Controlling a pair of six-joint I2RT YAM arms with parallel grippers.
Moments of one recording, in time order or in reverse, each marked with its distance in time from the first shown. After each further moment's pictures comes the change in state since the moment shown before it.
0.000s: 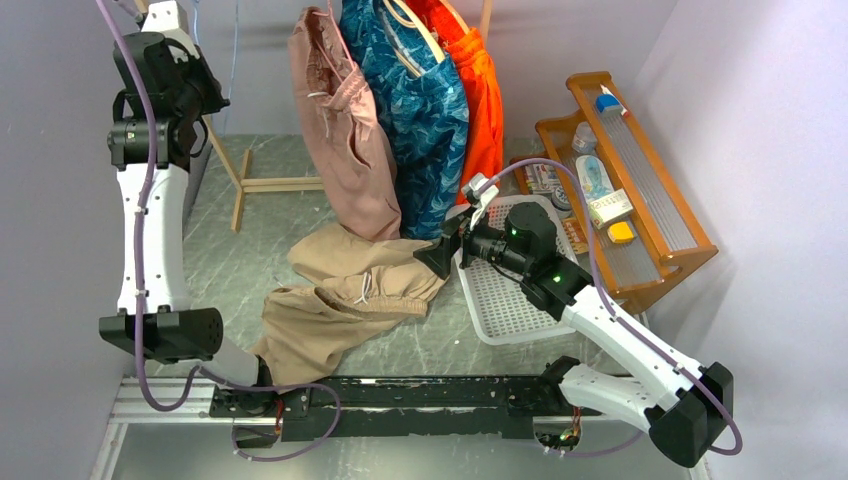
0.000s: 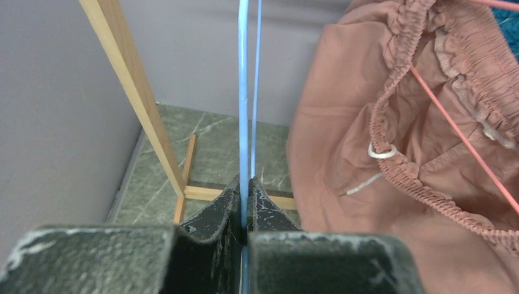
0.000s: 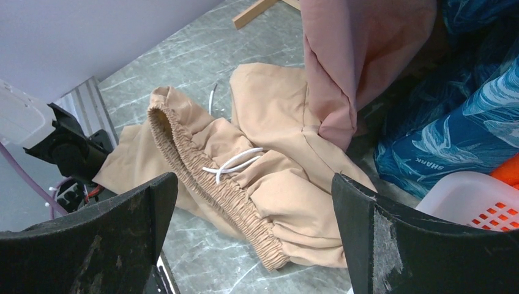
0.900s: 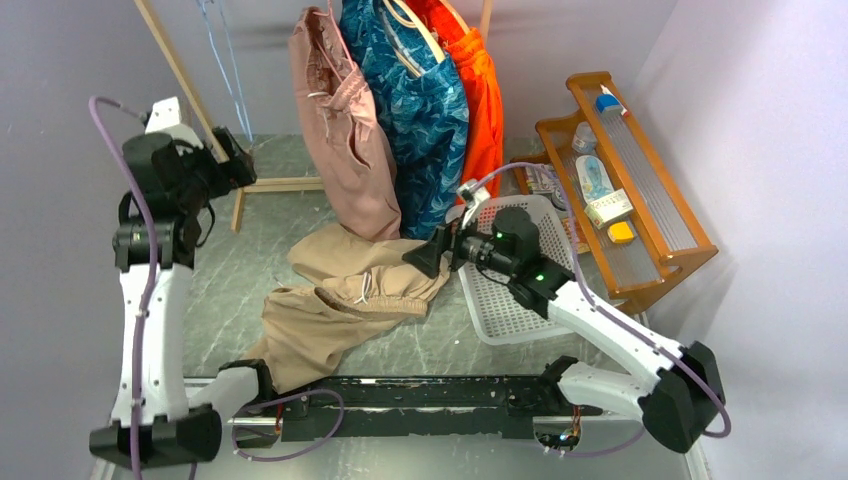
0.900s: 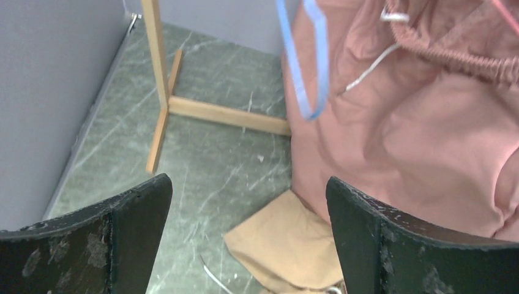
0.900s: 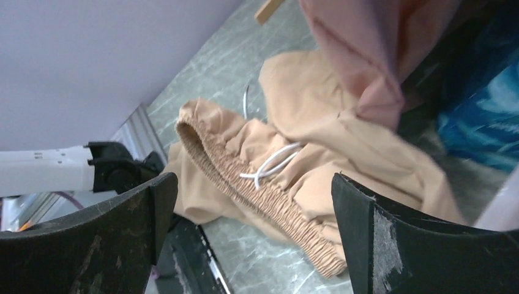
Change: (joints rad) left arm 0.033 -0.432 -0.567 0.055 0.063 -0.098; right arm 0.003 0.052 -0.068 0.122 0.003 0.270
